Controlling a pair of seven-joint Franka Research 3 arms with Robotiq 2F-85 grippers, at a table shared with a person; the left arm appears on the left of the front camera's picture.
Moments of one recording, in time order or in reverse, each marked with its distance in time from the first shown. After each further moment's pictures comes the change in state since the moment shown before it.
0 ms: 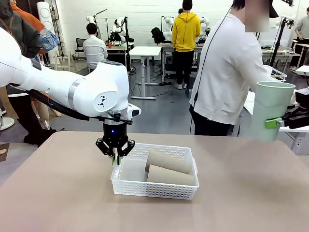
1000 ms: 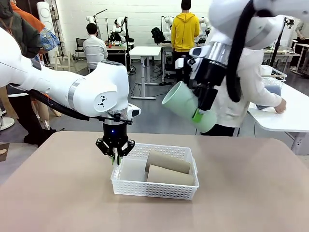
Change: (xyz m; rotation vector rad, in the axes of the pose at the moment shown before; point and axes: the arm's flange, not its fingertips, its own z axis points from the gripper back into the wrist) left arm 0.000 0.000 0.000 0.000 0.000 0.000; right arm 0.179 -0.042 -0.259 0.222 0.906 0.037
